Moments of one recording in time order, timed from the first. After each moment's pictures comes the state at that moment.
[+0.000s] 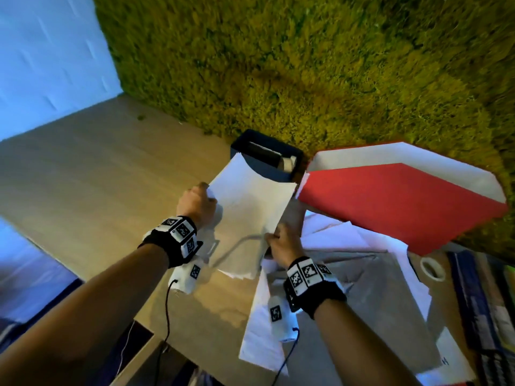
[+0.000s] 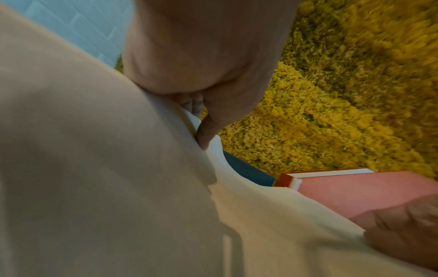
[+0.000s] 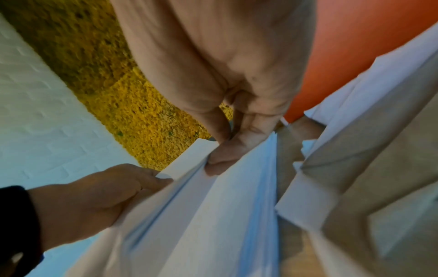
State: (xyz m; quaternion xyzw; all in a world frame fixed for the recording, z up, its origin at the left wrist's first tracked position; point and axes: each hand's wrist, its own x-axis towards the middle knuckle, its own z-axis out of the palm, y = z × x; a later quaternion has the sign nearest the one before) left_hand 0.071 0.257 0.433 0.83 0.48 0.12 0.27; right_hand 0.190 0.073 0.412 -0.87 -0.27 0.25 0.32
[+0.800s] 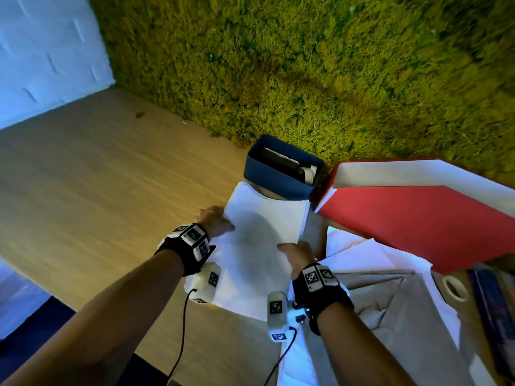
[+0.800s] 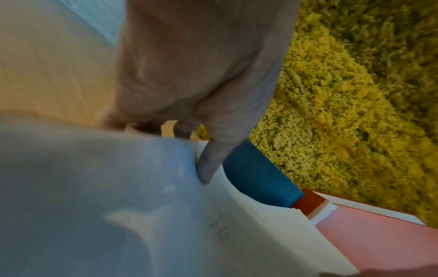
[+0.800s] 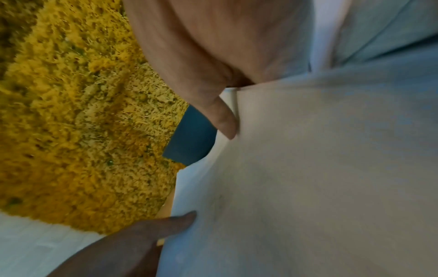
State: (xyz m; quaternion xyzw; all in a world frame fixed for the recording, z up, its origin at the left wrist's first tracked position) left_hand 0.087 0.331 0.374 0.75 0.46 -0.03 0.47; right_hand 0.198 0.142 0.370 -0.84 0.00 0.32 0.43
